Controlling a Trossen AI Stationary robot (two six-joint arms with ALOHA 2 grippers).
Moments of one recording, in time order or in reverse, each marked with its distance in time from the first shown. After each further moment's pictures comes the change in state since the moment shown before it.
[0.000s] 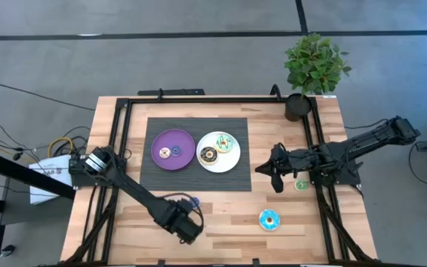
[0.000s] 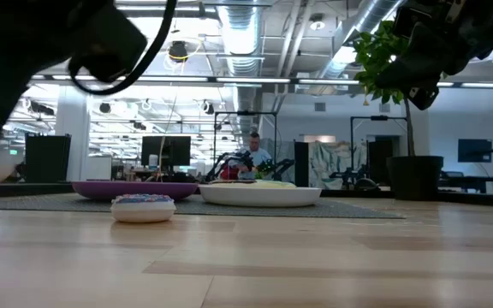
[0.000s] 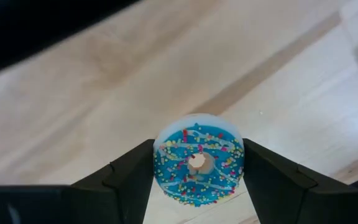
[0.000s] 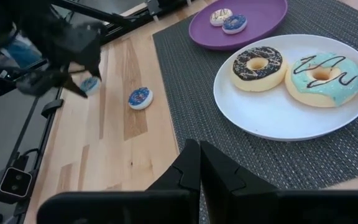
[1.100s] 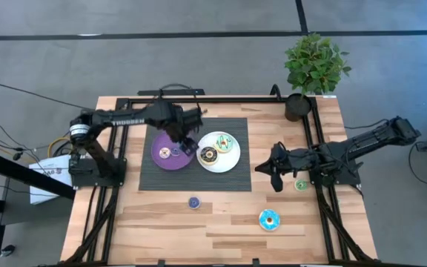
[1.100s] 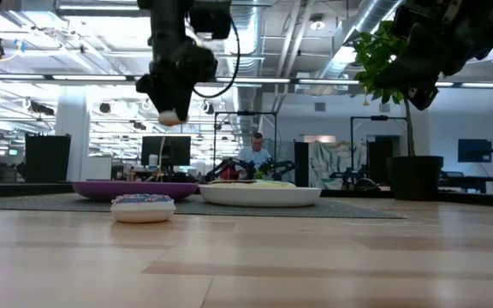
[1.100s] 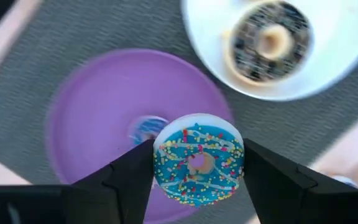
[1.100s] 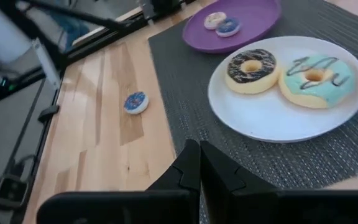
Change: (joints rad) left arm 0.863 -0.285 0.000 -0.193 -0.097 1.097; right arm -0.019 0.000 0.000 0.003 0.008 0.015
